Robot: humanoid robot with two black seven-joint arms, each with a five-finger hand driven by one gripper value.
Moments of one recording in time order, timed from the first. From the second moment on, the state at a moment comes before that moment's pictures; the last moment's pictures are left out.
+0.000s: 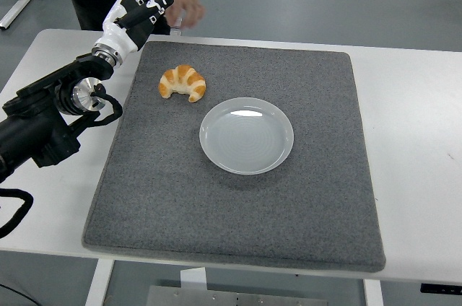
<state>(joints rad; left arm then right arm) -0.94 0.27 -0.55 -0.61 -0.10 -0.23 -0.40 0.10 0.00 -0.01 0.12 0.06 0.00 -0.02</state>
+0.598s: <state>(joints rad) -0.95 0.28 -0.54 -0.61 -0.10 -0.22 -0.40 0.10 0.00 -0.01 0.12 0.06 0.00 -0.02</state>
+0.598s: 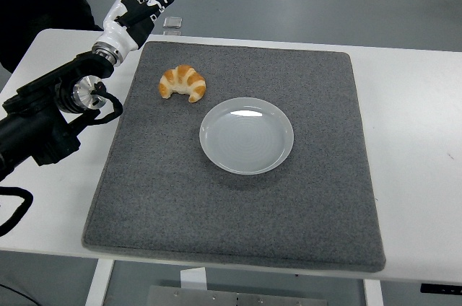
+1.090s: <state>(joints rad) -0.97 0.29 -0.54 -0.61 -0.10 -0.22 -0.40 0.10 0.00 -0.01 0.12 0.06 0.00 -0.02</state>
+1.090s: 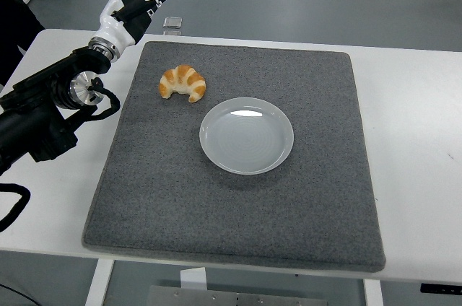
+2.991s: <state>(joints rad) -1.36 0.41 0.61 -0.84 0.30 0.16 -0.38 0.10 0.00 -0.01 0.12 0.06 0.00 -0.02</state>
